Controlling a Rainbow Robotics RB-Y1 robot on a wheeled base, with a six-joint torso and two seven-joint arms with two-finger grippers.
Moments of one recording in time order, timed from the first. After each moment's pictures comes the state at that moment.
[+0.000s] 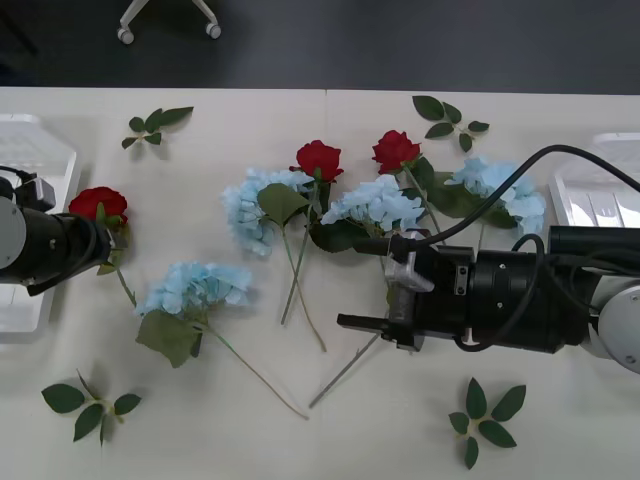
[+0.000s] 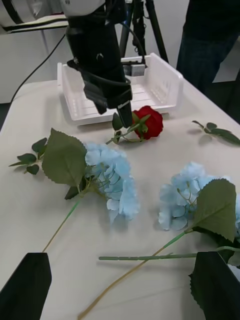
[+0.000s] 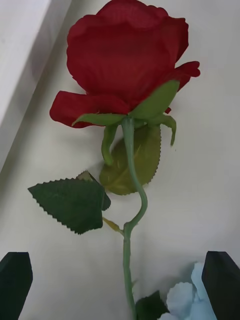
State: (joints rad) right arm -0.28 -1.03 0.69 -2.17 -1.65 0.40 2.67; left arm -0.21 0.48 0.17 -1.81 0.47 1.50 -1.07
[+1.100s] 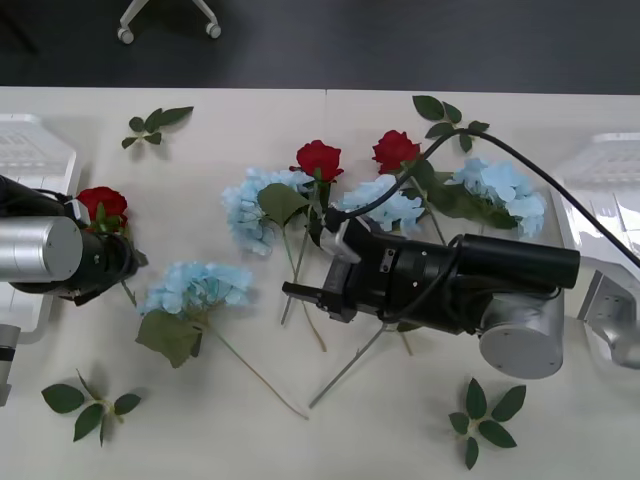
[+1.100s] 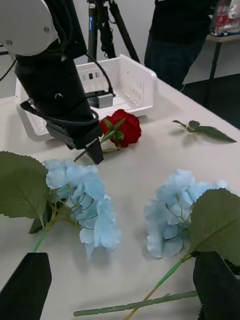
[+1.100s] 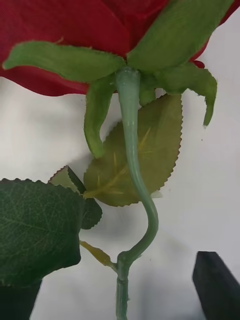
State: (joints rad) right arm -0.65 -0.91 1.13 -1.92 -1.15 0.02 2.03; left arm -0.23 0.38 0.11 -1.66 0.34 1.39 -1.07
